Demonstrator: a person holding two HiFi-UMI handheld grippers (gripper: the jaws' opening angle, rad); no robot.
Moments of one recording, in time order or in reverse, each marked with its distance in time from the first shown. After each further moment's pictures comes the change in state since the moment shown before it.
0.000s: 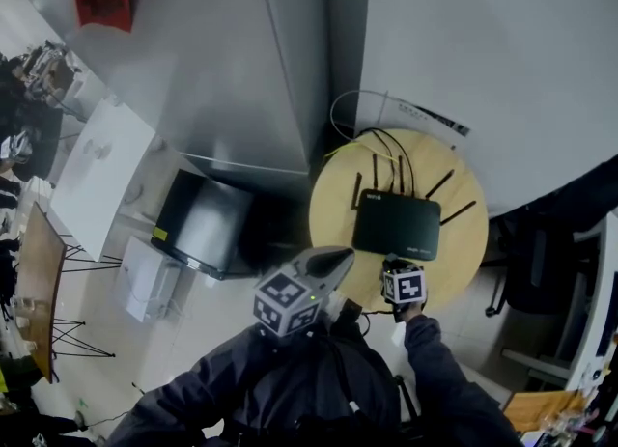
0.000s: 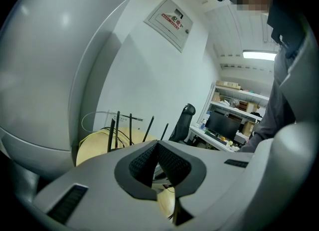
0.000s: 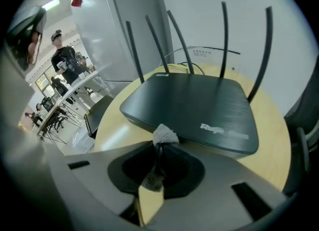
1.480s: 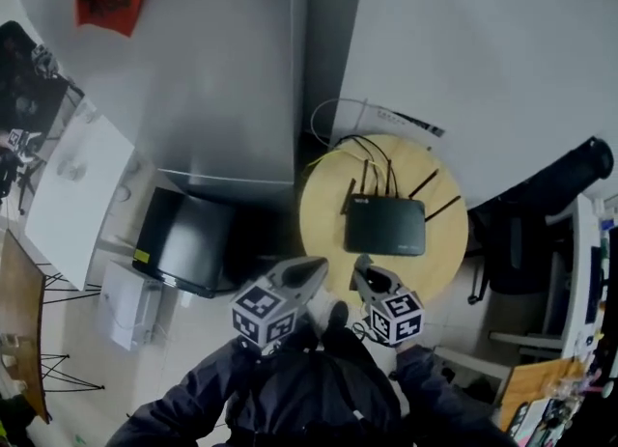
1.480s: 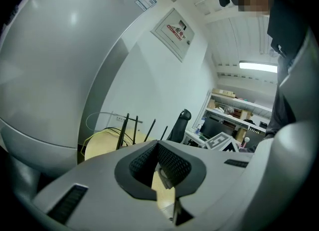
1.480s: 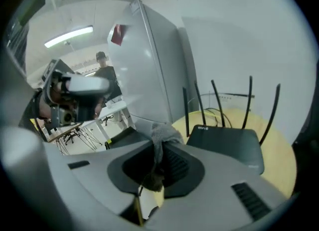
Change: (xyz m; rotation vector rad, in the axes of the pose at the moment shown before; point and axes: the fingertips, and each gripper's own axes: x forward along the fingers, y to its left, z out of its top) left arm -0.064 0.034 -0.005 -0.031 -0.052 -0.065; right arm -0.118 0.140 0.077 -0.083 -0.408 0.158
